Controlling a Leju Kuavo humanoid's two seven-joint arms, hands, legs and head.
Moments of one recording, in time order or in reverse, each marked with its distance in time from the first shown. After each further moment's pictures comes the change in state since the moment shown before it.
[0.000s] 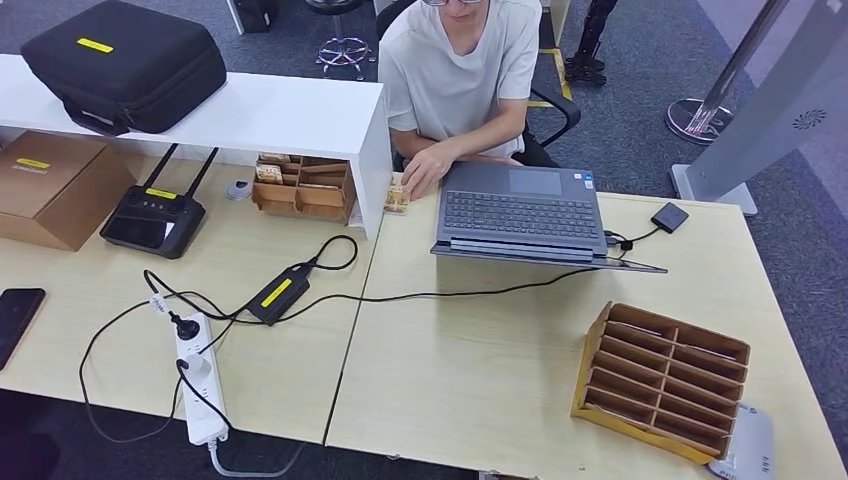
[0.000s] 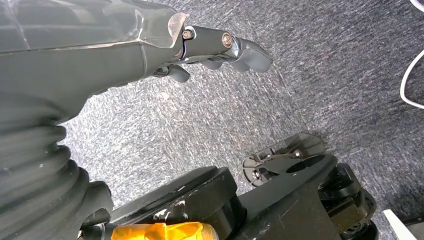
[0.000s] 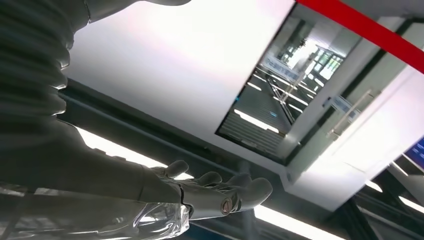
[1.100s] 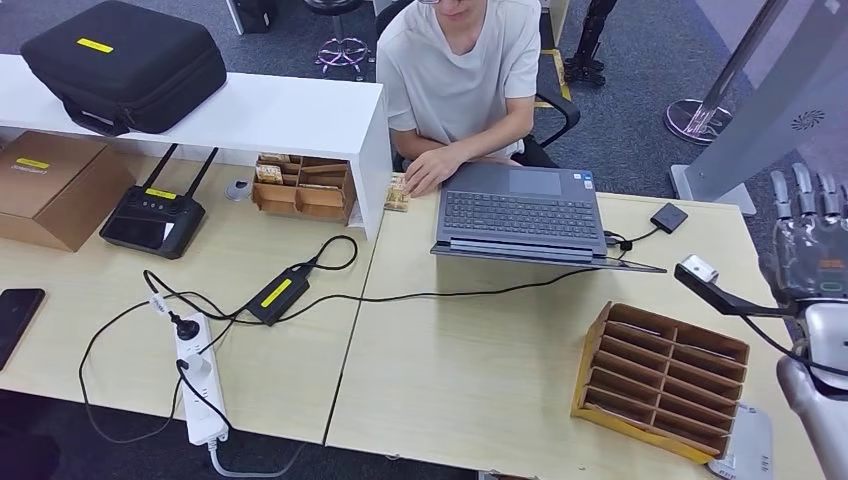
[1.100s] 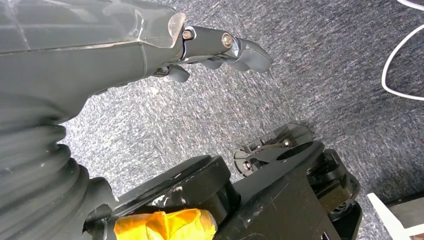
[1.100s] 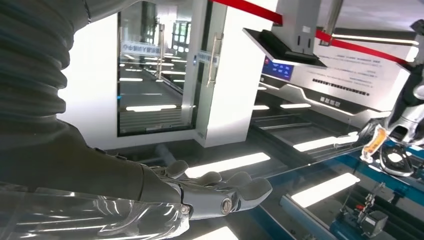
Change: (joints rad) left arm 0.004 0.005 0.000 0.000 0.005 -0.041 -0.057; right arm -0.383 0.282 0.394 -0.095 -0.065 -0.171 -0.125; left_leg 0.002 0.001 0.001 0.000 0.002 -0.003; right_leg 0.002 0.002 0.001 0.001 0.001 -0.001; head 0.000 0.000
